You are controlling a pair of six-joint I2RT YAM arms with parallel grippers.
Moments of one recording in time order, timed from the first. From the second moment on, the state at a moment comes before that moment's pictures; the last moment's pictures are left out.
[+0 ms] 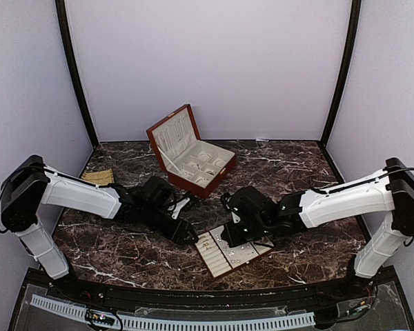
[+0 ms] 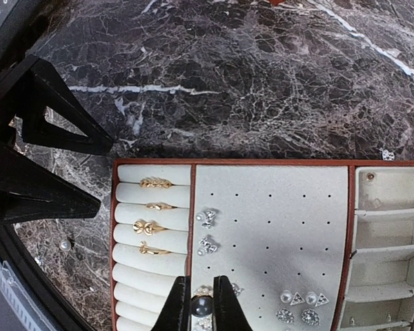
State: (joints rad) left arm -0.86 1.66 0.83 -0.11 0.39 -0.36; right arm 1.14 1.60 0.92 -0.24 0.09 0.66
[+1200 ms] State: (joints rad) left arm -0.86 1.67 0.85 -0.13 0.40 -0.36; right arm 1.14 1.70 0.96 -0.27 0.15 0.65
